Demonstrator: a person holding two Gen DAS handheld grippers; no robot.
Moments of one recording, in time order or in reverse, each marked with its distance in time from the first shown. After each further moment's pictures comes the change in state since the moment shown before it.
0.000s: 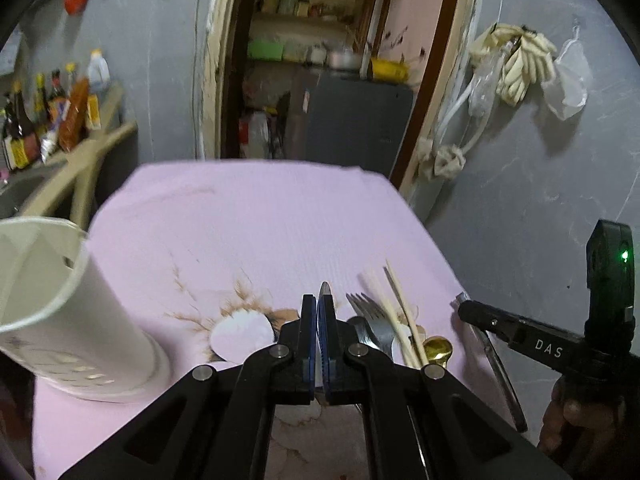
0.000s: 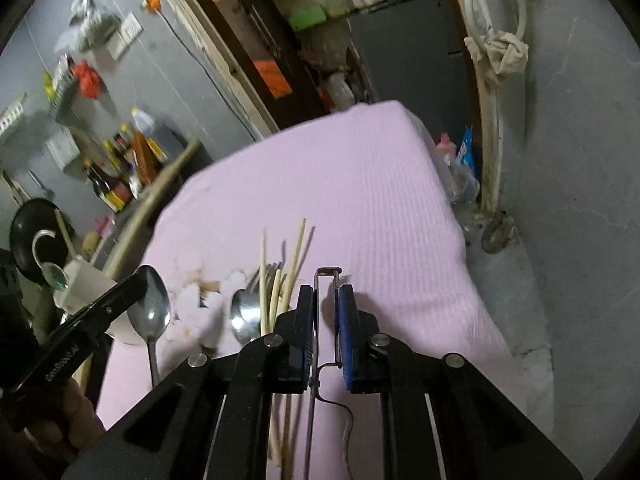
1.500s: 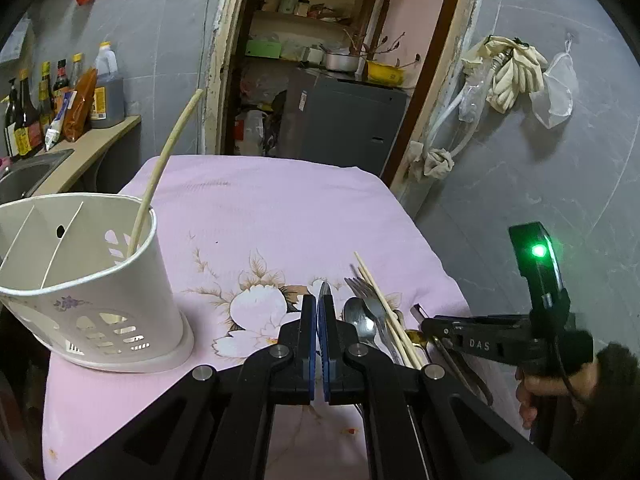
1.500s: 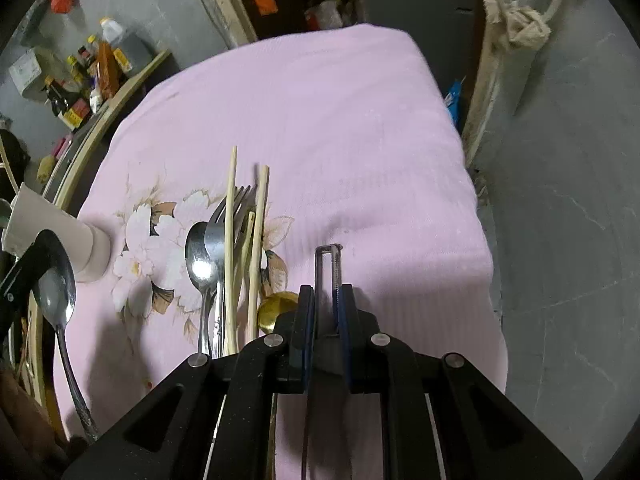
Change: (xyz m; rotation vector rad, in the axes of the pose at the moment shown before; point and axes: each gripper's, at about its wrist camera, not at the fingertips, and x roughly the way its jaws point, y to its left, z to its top) left arm -0.029 0.023 -0.009 -0.026 0.030 -0.056; right arm 0.047 0.005 0.008 -0.128 0.328 -0.171
